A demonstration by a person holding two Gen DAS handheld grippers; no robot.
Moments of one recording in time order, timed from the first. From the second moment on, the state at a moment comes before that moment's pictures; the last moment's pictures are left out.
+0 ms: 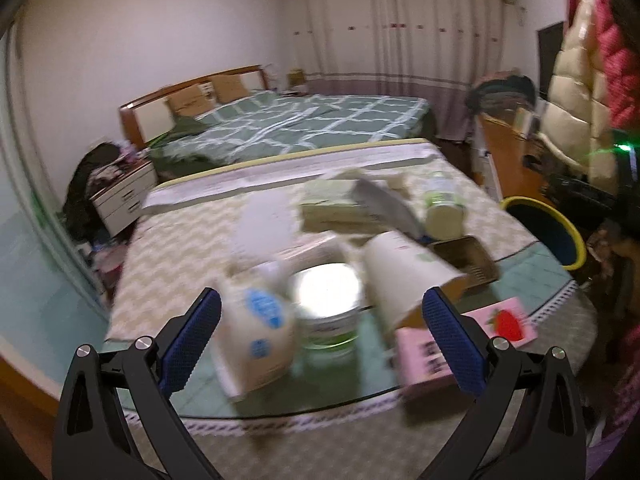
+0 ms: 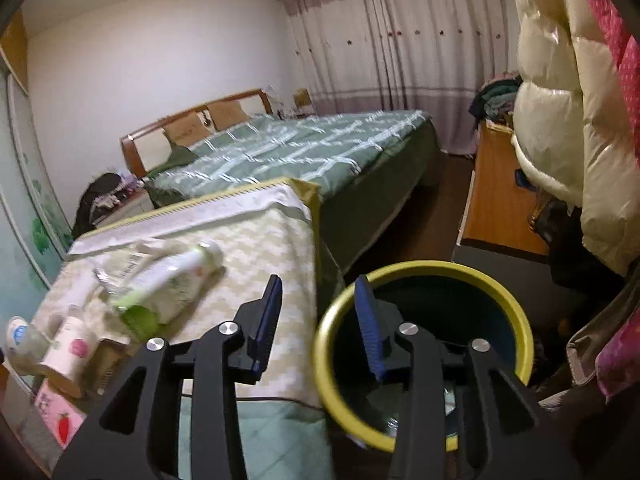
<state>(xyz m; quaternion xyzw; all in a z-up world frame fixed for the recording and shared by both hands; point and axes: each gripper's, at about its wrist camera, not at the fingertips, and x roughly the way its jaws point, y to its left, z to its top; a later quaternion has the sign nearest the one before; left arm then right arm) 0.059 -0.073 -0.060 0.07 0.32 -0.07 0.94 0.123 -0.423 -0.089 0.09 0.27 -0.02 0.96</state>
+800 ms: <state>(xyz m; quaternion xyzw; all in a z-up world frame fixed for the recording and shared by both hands) 0.083 -0.090 -0.076 0.06 0.34 -0.10 0.93 0.119 -0.389 -0.082 0.09 0.26 0.02 0.96</state>
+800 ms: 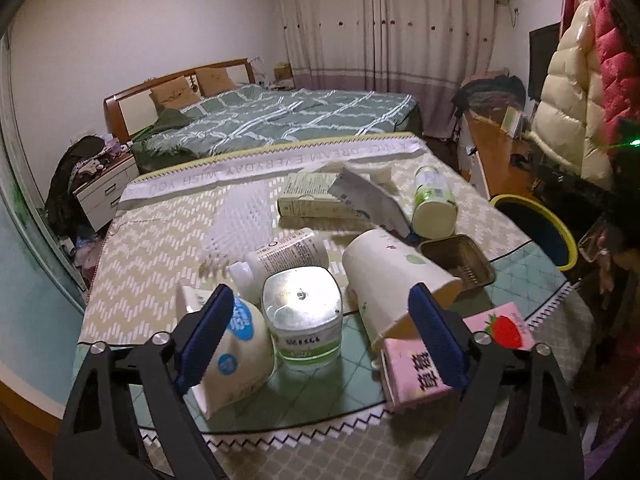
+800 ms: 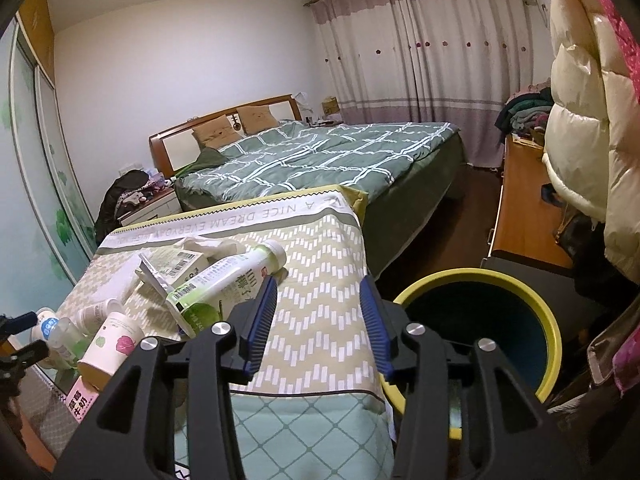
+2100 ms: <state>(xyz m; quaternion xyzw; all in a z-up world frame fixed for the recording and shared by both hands) 0.132 -0.238 -0.023 0.09 0.30 -0.26 0.91 0.051 -0.461 -0.085 0.11 0.24 -0.10 0.96</state>
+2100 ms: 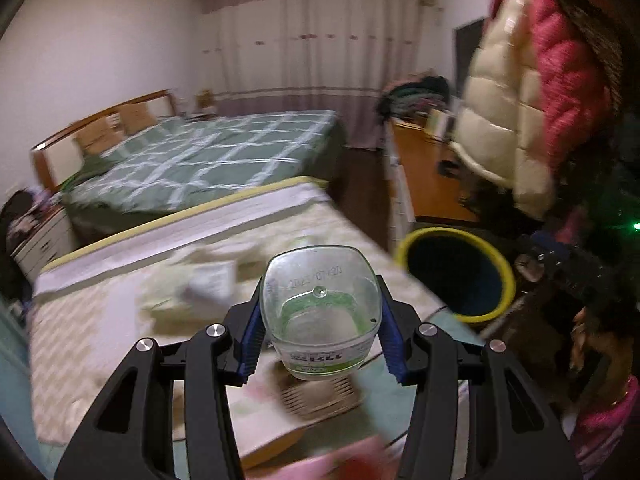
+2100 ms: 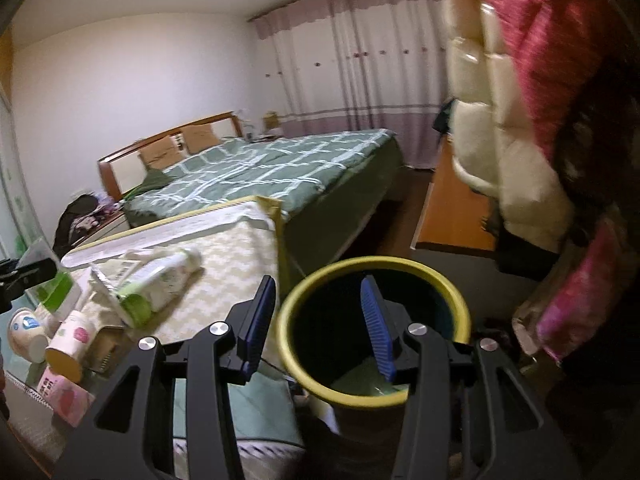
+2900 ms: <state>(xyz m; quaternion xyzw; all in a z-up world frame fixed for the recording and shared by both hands) 0.185 -0.489 -0.127 0.15 0.43 -0.33 0.83 0.010 -0.541 -0.120 0.15 0.25 -0.16 0.94</state>
